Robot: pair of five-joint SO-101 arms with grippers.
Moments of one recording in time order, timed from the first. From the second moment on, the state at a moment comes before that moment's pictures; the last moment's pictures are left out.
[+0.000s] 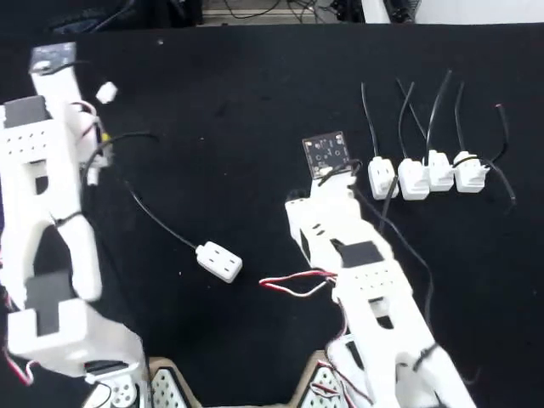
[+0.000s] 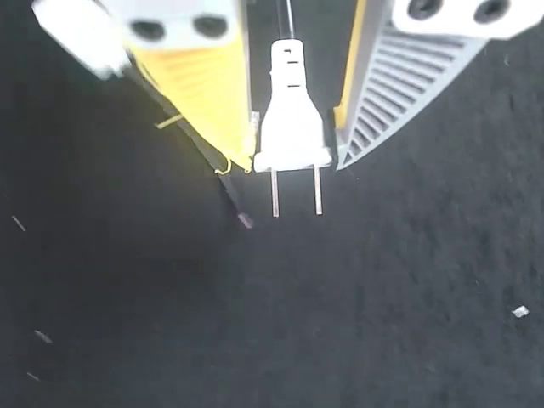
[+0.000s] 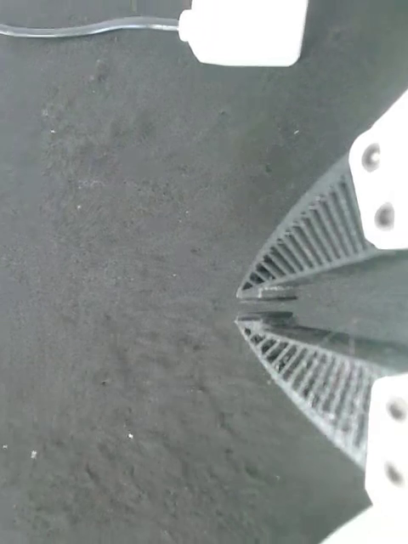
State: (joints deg) left arm -19.4 1.4 -8.1 83.6 -6.5; right arm -12.4 -42.0 70.7 23.8 2.0
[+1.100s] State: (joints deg) left arm 23.6 -41.7 54.4 43.8 9.0; right arm 4.4 -103.1 91.4 61.5 13.2
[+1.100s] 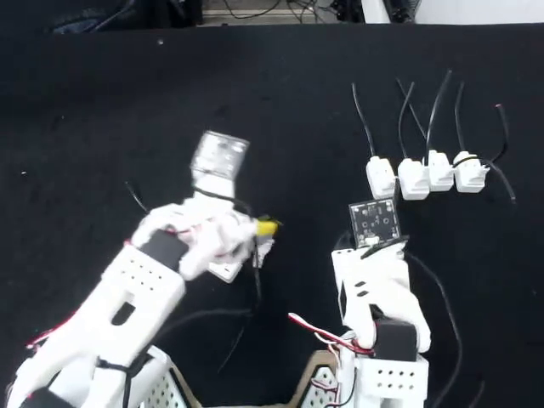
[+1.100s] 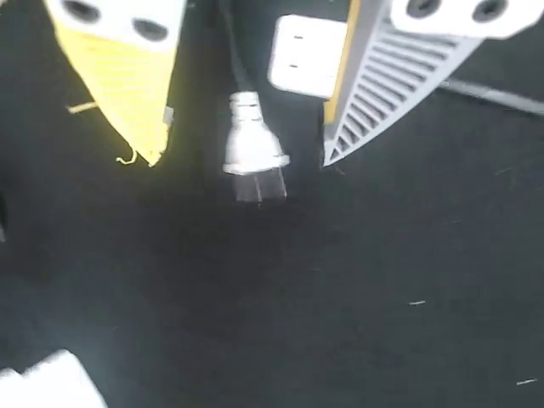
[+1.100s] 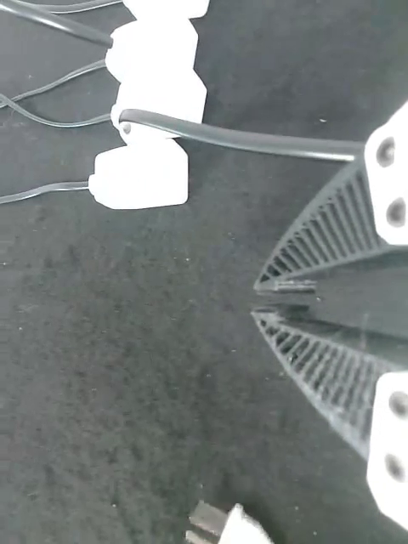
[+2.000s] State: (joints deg) left arm -8.8 -24.0 63.3 30.0 9.5; right arm -20.2 -60.5 59.1 59.3 -3.7
